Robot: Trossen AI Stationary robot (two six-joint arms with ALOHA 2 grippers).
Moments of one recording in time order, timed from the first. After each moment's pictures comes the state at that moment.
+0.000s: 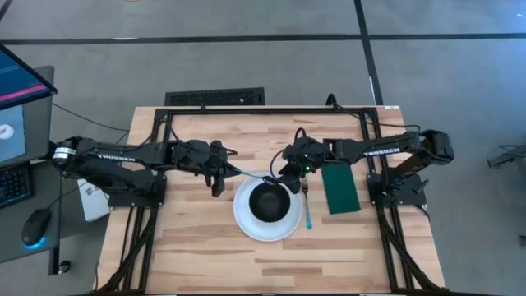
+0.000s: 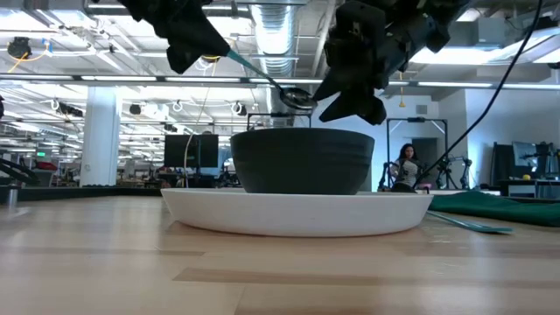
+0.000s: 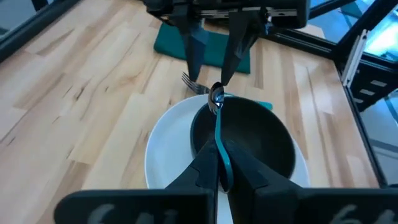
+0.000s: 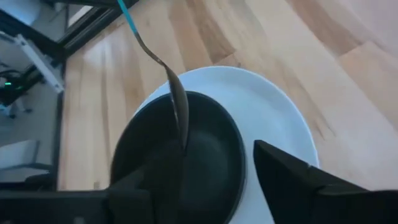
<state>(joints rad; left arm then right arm) 0.00 1.11 0.83 -0.23 0.00 -0.29 -0.11 1.49 0.92 -0.16 -0.21 0.42</state>
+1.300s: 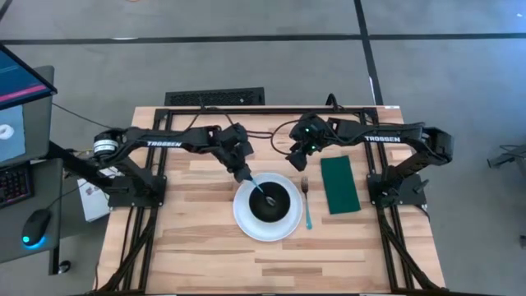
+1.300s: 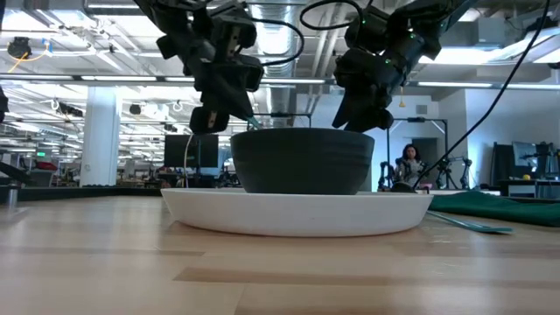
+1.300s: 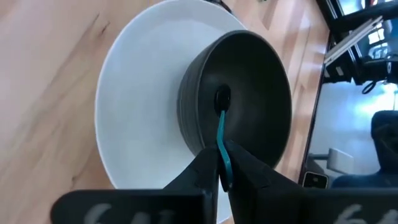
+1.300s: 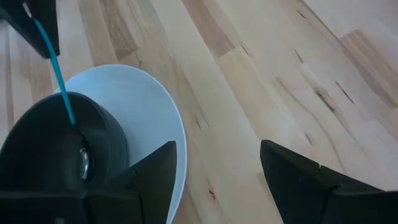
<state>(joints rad) 0.27 1.58 1.05 -0.40 0.54 -0.51 -0.35 1.48 0.97 -0.39 -0.23 0.17</state>
